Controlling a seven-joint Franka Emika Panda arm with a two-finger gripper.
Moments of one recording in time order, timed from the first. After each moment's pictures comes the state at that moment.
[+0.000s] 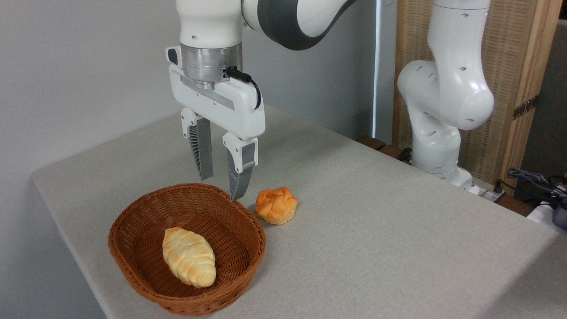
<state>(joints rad) -0.29 -0.12 0.19 -1.95 -0.03 1.98 0.61</state>
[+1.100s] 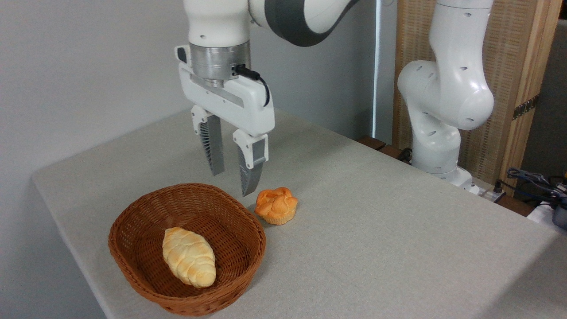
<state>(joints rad) -0.30 -0.17 0.19 -1.99 -0.03 1.94 0.63</state>
